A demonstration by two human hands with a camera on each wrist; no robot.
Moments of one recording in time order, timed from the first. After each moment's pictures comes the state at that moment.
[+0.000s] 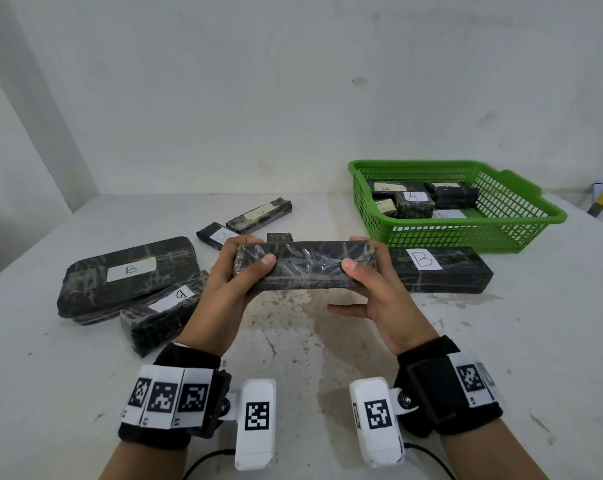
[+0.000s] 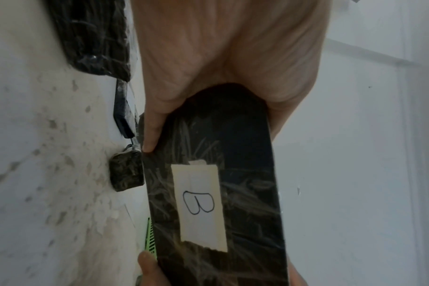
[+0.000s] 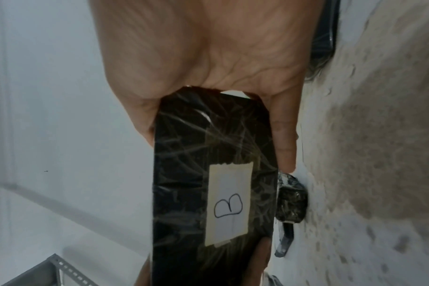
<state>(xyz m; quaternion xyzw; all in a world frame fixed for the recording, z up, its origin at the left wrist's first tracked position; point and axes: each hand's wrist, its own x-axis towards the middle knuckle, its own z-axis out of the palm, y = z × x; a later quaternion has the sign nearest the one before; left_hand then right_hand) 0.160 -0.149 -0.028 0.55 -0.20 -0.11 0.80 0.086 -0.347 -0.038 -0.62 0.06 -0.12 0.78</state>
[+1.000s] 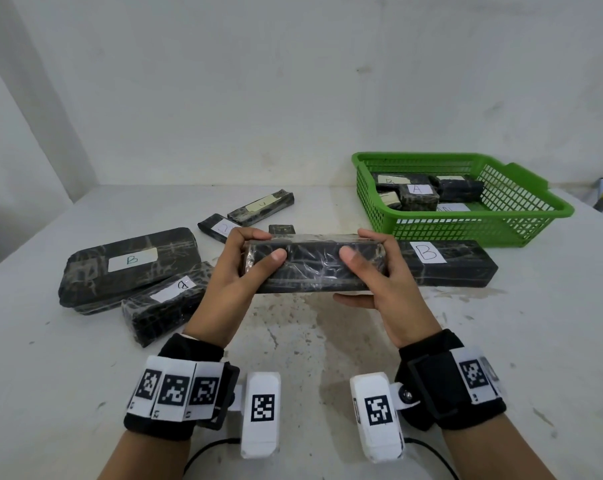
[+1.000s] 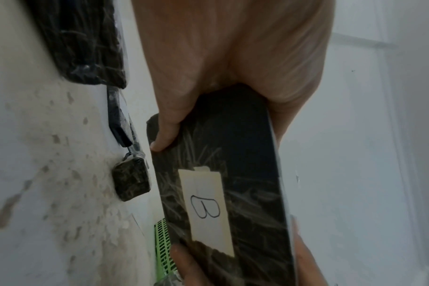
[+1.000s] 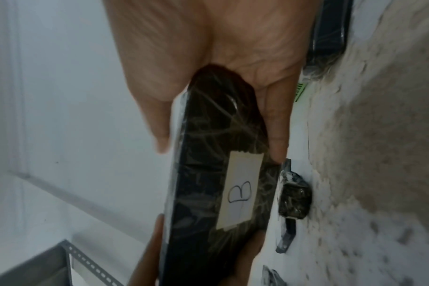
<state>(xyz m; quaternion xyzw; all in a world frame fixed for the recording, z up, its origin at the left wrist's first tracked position) 0.157 -0.148 -0.029 0.59 -0.23 -0.10 0.77 0.081 -0.339 -0.030 -0.63 0.09 -0.16 0.76</state>
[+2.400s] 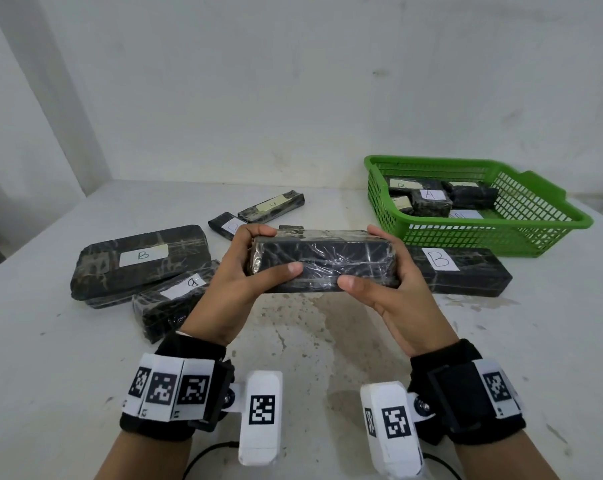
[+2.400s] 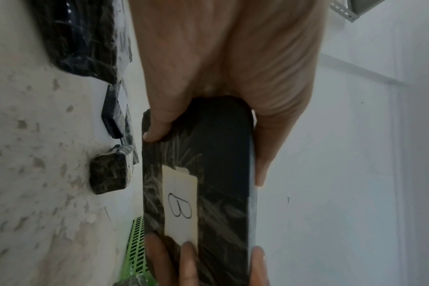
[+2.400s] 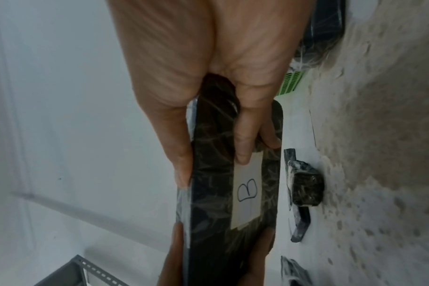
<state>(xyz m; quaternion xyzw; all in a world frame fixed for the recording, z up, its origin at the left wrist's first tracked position) 0.160 -0.142 -0.025 0.55 -0.24 -0.14 0.79 0.082 -0.344 -0.036 -0.63 0.03 -0.15 0.76</state>
